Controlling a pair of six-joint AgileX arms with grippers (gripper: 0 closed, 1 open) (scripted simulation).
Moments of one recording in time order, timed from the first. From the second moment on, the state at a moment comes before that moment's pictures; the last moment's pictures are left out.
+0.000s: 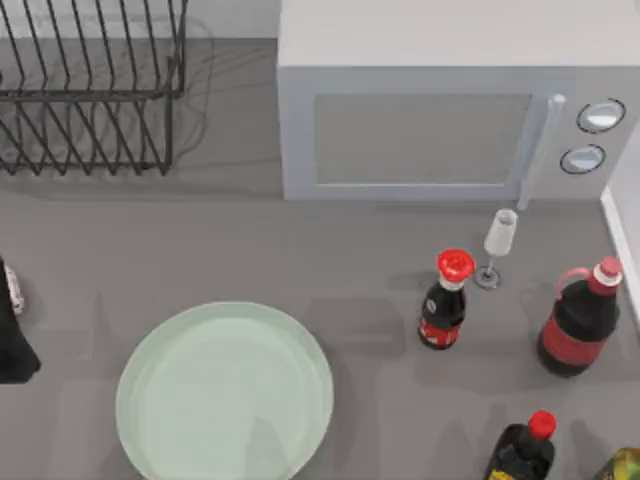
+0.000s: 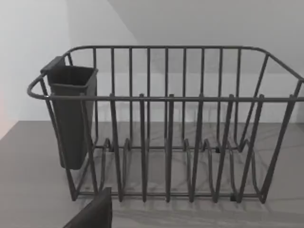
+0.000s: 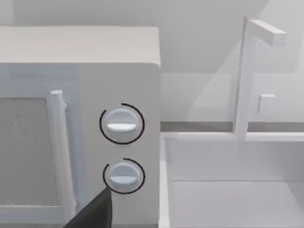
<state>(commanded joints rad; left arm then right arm) 0.00 0.00 0.00 0.00 0.00 0.00 0.00 0.00 0.00 0.00 0.00 0.00</state>
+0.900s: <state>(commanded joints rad) 0.05 0.62 0.45 -0.32 0.00 0.34 0.00 0.00 0.00 0.00 0.00 0.00</state>
